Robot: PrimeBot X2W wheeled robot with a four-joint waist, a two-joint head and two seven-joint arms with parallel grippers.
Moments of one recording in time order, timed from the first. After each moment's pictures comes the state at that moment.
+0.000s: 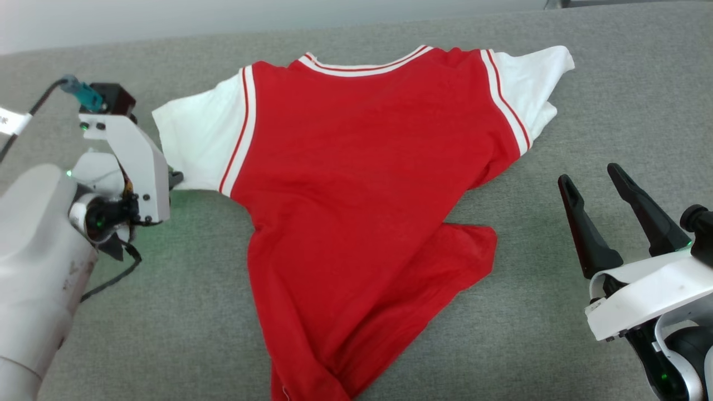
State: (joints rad) left arm -1.00 0.56 -0.71 0.82 -1.00 -0.13 0.60; right arm -0.19 -0.16 0.05 -0.30 0.32 0.13 0.28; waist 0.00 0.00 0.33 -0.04
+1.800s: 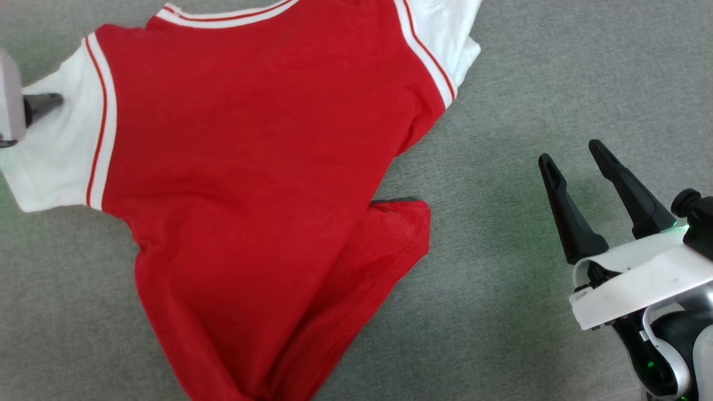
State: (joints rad) left arm -1.30 0.82 -0.95 0.79 -1.11 -0.13 0.73; right arm -0.24 -0.15 0.10 -0.33 0.35 0.13 0.26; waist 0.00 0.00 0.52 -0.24
